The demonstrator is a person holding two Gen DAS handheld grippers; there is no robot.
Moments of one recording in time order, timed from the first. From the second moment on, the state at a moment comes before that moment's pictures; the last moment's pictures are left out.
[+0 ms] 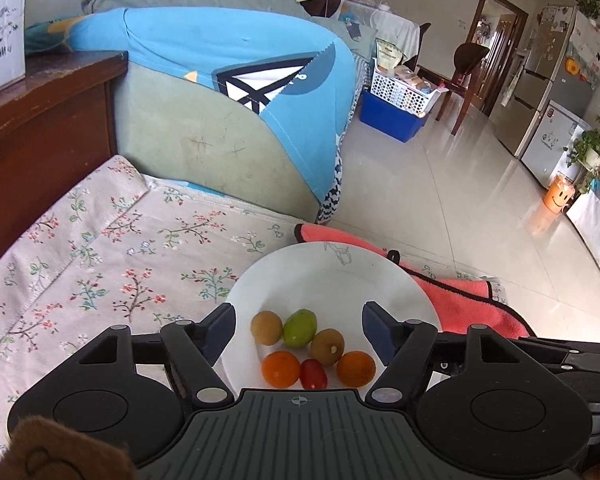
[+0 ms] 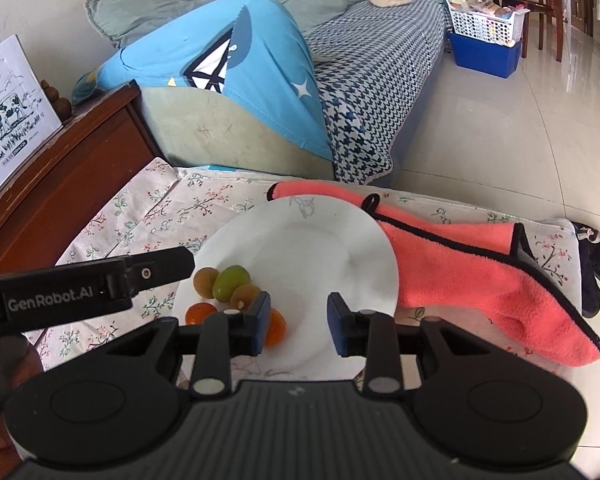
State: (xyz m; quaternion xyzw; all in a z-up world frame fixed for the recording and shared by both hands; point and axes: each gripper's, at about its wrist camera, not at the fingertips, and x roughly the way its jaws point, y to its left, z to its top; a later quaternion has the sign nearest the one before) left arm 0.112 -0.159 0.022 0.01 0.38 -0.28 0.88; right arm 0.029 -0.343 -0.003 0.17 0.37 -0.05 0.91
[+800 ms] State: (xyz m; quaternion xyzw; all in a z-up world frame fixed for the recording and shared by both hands) left arm 0.088 -0.062 0.035 0.04 0.39 -0.22 0.89; right arm -0.019 -0.293 0.021 0.16 0.36 0.02 0.92
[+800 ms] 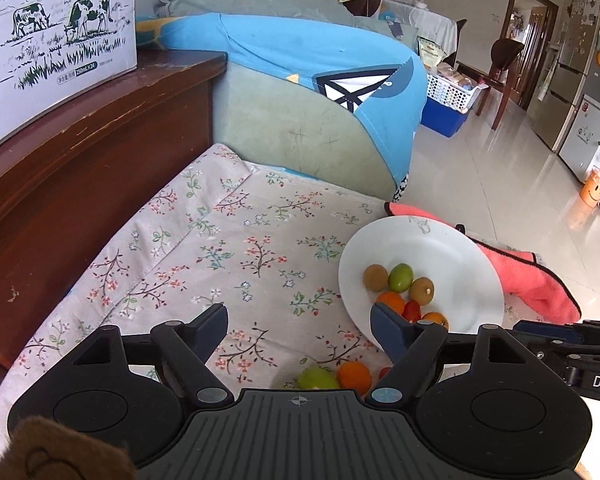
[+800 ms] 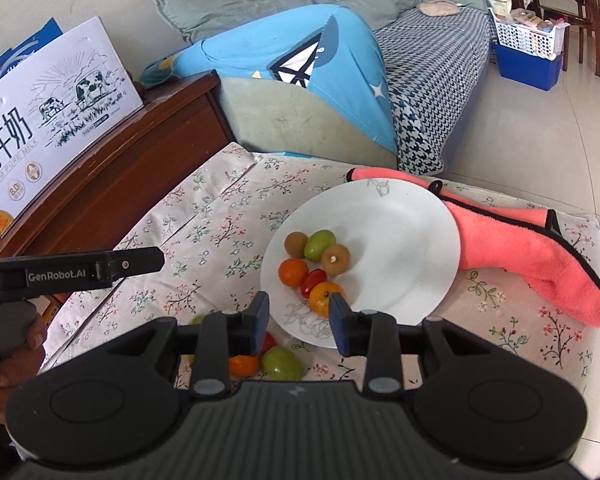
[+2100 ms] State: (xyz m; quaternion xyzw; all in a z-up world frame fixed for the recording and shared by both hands) left arm 0.095 -0.045 -0.038 0.10 0.45 -0.24 0.85; right arm -0.006 -0.202 -0.038 0.08 0.47 0.10 0.87
